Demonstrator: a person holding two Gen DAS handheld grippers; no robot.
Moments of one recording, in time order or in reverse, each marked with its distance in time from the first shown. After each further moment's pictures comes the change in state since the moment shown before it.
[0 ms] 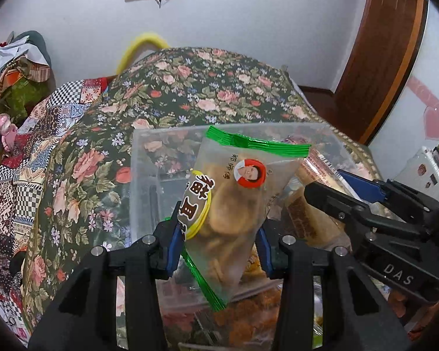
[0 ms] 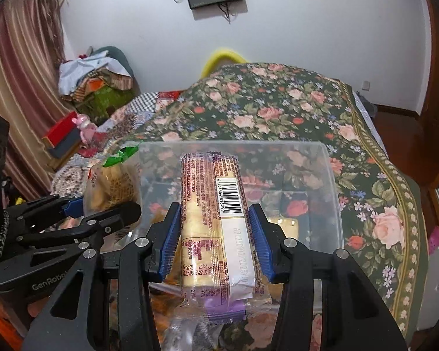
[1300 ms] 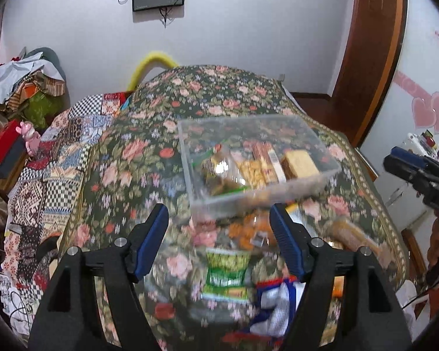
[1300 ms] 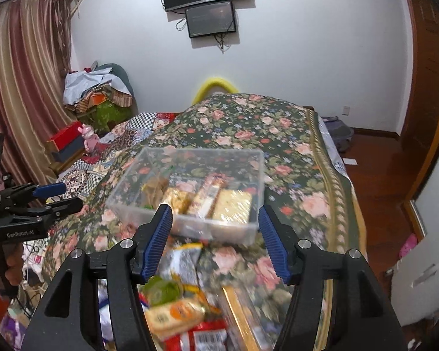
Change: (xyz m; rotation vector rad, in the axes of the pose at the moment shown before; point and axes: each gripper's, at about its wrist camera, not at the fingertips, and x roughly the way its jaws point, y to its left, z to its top) left arm -0.131 0.006 -0.066 0.039 -0.067 0.031; right arm -0.134 -0.016 -0.041 -0.047 -0.110 -0.064
